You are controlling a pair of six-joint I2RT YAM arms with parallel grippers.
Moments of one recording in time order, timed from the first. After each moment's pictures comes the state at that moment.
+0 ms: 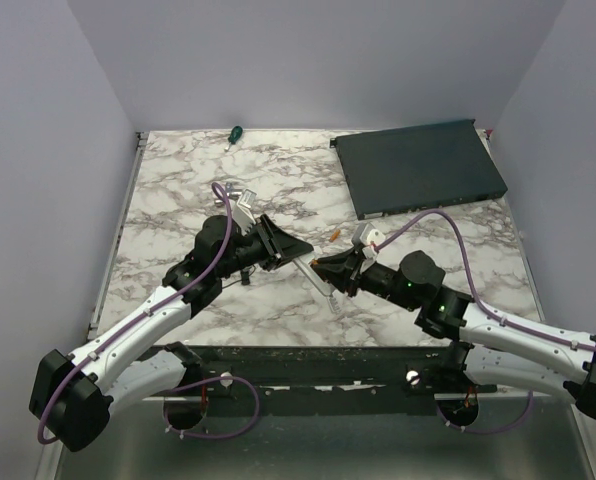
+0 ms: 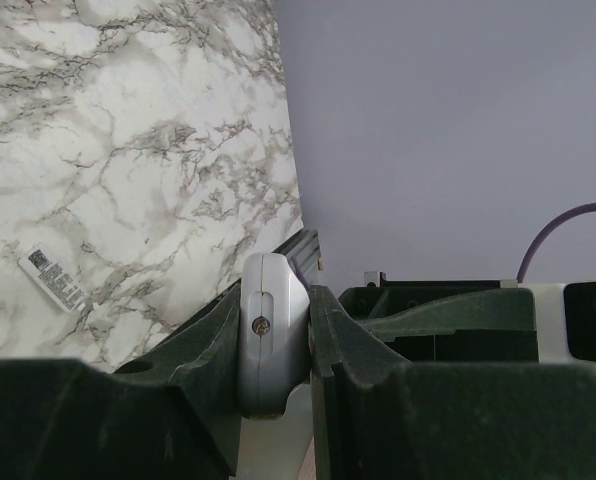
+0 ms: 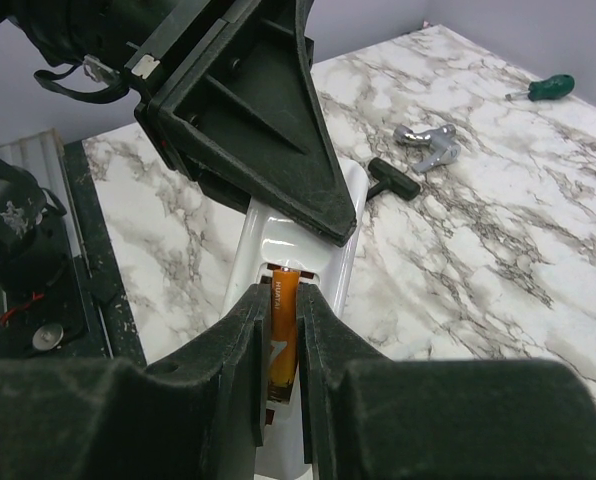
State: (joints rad) left arm -0.63 0.96 0.66 0.09 0.38 -1.20; right arm 1.00 0.93 0.55 0.36 -0.06 0.01
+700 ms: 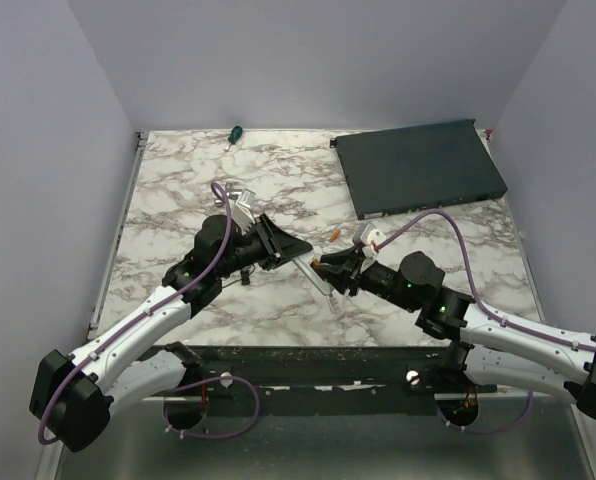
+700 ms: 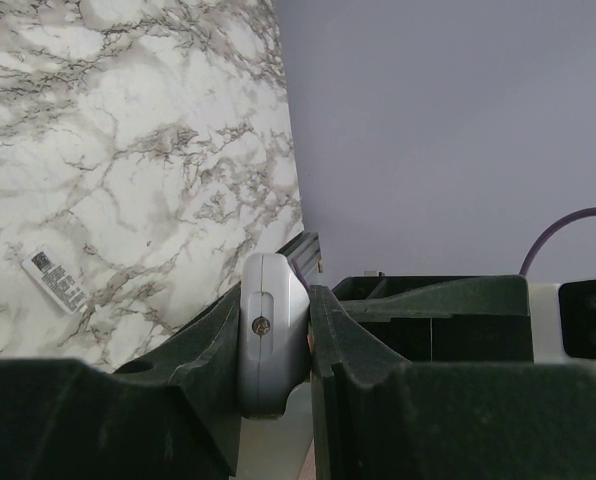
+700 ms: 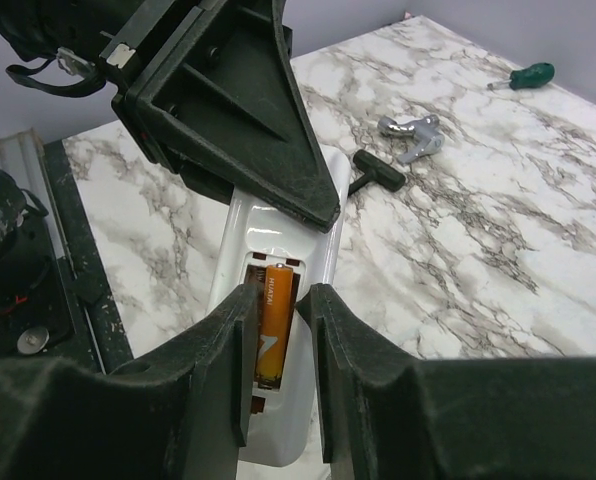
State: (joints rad) left arm -0.62 0.96 0.66 0.09 0.38 -1.20; right arm 1.01 0.92 0.55 0.34 -0.02 0.01
